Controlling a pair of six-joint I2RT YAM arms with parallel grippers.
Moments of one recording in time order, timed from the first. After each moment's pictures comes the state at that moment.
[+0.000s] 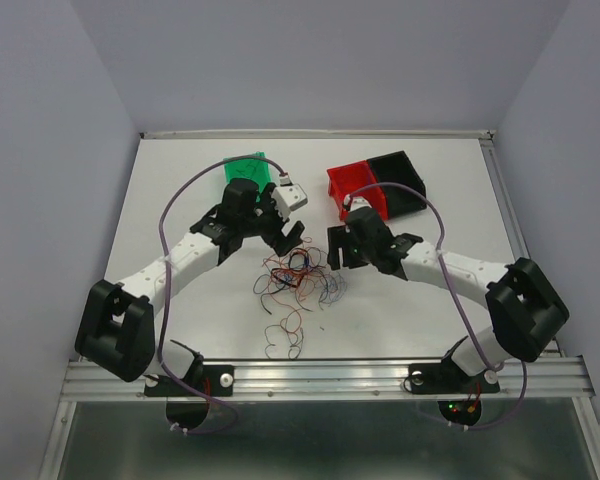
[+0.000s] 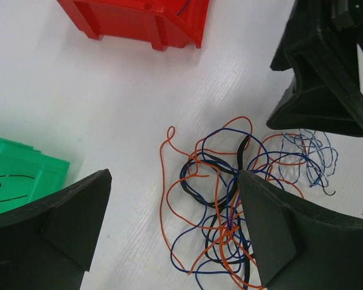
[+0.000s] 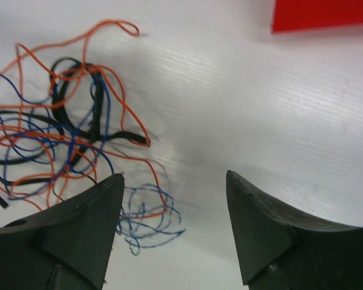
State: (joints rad) left arm -0.49 1.38 0.93 -0.12 0.45 0.35; right arm 0.71 1.51 0.93 -0.20 0.13 0.45
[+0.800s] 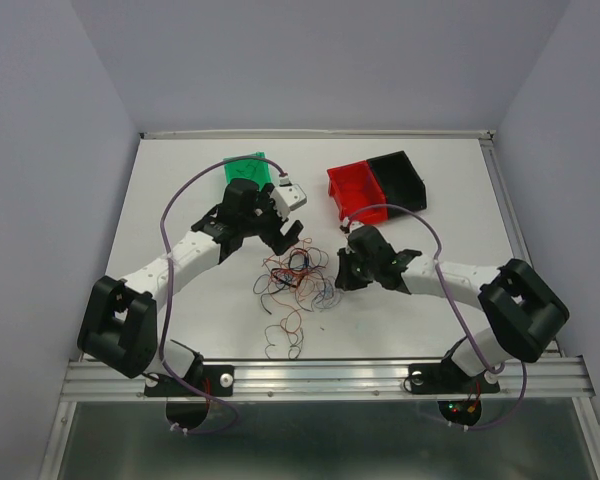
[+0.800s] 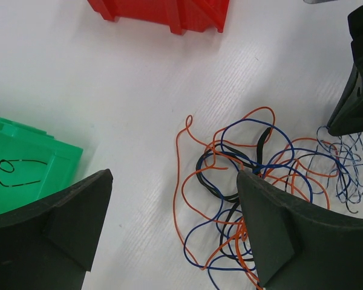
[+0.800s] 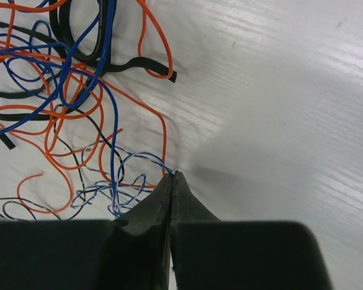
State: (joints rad) left arm -0.49 1.40 0.93 -0.13 0.39 0.37; right arm 0.73 1.49 0.74 -0.11 -0.10 0.51
